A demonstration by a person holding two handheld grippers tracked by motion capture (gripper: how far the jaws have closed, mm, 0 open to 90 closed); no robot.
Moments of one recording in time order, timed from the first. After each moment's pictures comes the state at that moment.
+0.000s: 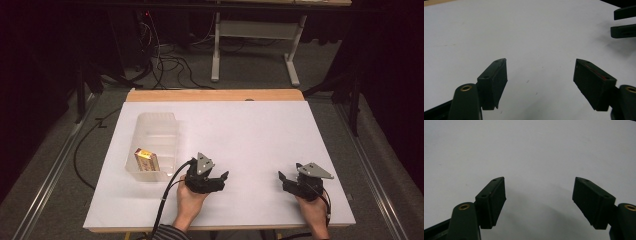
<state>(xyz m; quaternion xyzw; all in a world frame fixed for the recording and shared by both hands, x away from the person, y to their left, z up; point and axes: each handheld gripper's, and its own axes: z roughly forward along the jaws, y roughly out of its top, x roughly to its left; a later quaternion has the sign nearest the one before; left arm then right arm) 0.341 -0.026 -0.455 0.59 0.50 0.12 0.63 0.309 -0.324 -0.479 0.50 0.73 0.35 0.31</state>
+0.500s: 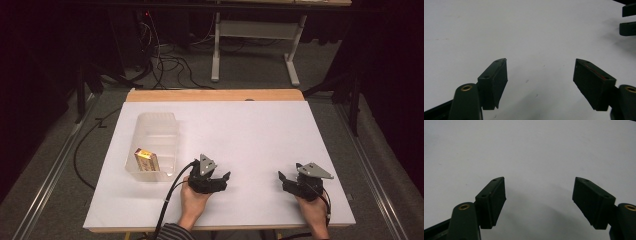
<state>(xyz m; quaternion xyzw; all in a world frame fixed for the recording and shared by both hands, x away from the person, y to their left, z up) 0.346 -0.033 -0.472 0.58 0.50 0.12 0.63 0.309 -0.323 -0.479 0.50 0.73 0.35 0.31</state>
